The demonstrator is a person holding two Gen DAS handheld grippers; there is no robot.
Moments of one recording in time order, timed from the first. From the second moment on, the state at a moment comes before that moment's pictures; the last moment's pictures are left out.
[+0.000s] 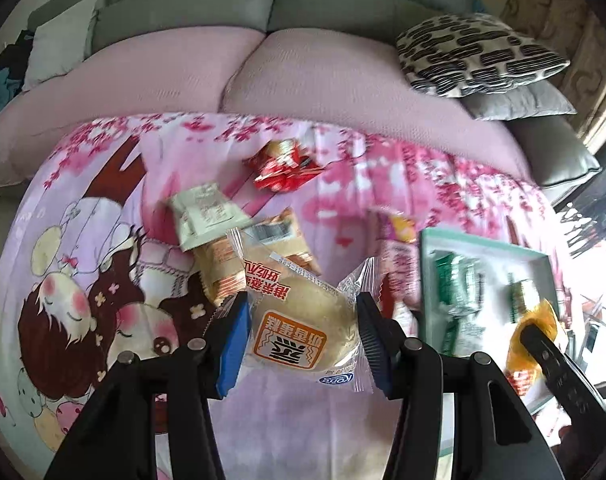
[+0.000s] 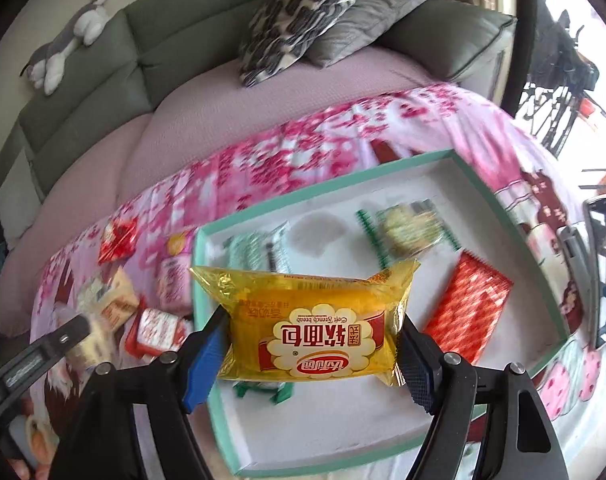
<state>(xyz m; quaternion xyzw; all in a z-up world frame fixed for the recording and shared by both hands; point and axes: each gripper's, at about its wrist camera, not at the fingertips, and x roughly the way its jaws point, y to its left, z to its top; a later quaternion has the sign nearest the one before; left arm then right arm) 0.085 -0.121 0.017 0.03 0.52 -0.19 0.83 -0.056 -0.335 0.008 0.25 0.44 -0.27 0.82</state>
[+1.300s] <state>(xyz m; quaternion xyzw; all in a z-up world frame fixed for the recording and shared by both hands) 0.020 -0.323 -0.021 0.12 0.54 -0.35 0.75 -0.103 -0.420 -0.029 0.29 0.46 -0.36 0.76</state>
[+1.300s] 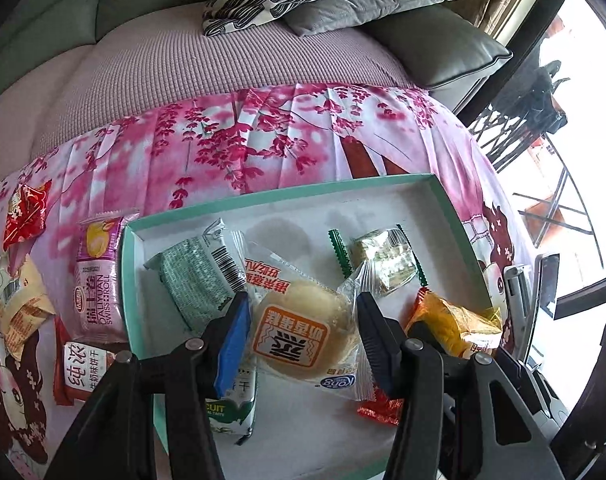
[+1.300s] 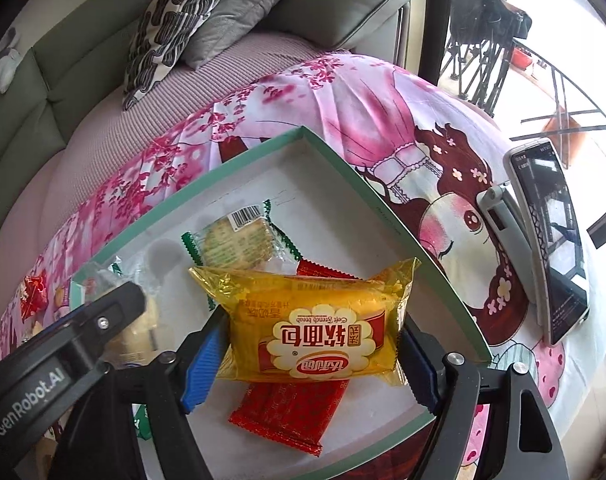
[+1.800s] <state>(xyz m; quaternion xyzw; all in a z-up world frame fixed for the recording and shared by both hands) 0.042 -0.274 0.005 0.09 0.53 -0.29 0.79 -0.096 -0.411 -0.024 0.29 0.44 -0.33 0.78</state>
